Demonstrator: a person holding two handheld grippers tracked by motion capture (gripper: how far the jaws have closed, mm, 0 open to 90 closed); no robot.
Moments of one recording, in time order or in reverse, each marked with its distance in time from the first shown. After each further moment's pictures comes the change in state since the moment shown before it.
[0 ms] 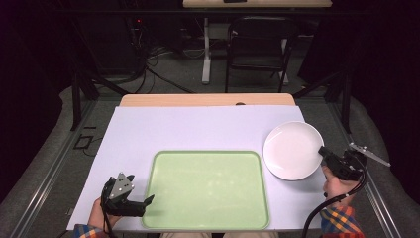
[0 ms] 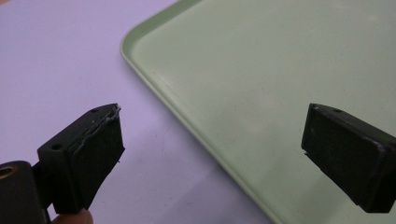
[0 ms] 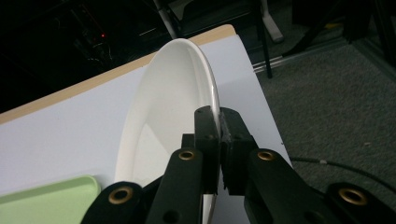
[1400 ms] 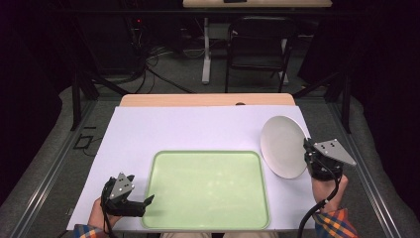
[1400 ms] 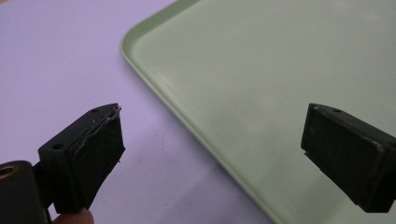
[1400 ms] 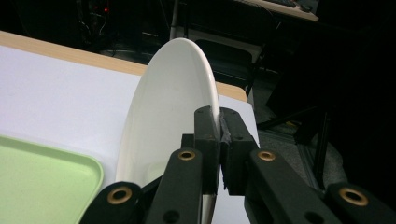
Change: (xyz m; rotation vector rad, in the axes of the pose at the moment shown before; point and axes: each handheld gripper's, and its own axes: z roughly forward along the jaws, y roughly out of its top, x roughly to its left) left arm 0.000 0.000 0.000 0.004 0.001 0.002; right arm 0.093 -0.001 -0.028 -0.134 -0.065 -0.576
